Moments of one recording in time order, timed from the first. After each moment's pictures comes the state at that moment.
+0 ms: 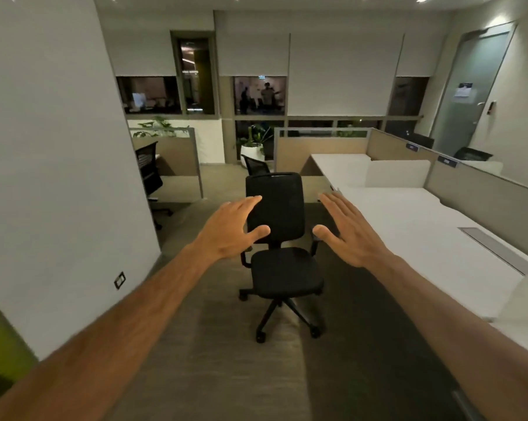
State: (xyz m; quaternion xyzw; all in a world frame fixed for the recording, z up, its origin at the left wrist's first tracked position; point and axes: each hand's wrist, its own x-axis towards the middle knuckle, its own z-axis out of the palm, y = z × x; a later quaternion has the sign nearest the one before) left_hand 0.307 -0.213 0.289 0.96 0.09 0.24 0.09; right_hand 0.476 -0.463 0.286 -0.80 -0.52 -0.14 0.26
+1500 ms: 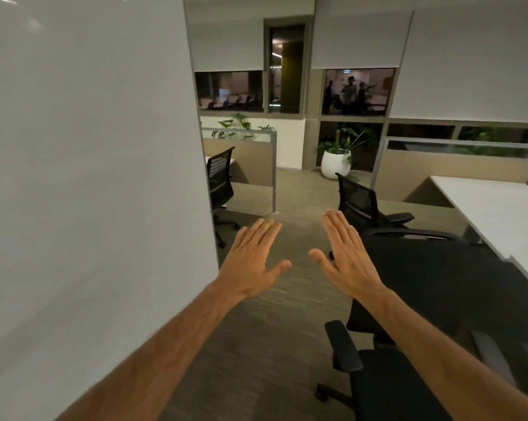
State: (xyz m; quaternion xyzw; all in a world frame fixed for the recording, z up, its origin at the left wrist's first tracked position) left_hand 0.560 0.437 0.226 0.95 0.21 0.24 0.04; right_hand 0.767 0.292 0.225 -0.73 -0.61 -0.12 0.27
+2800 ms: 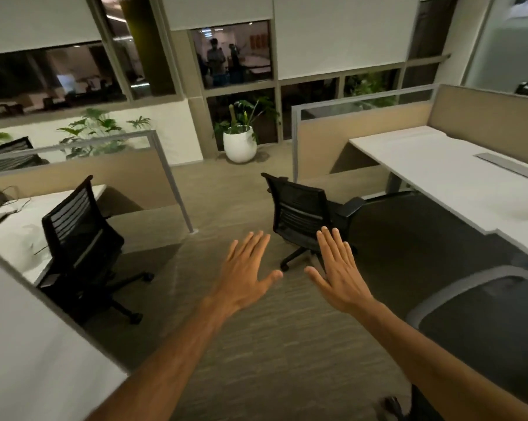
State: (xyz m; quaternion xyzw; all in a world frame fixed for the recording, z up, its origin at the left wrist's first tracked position) left_hand 1.101 0.939 0.157 0.99 0.03 0.12 0.11; right_hand 1.217 0.713 0.118 -0.88 -0.39 -0.05 0.27
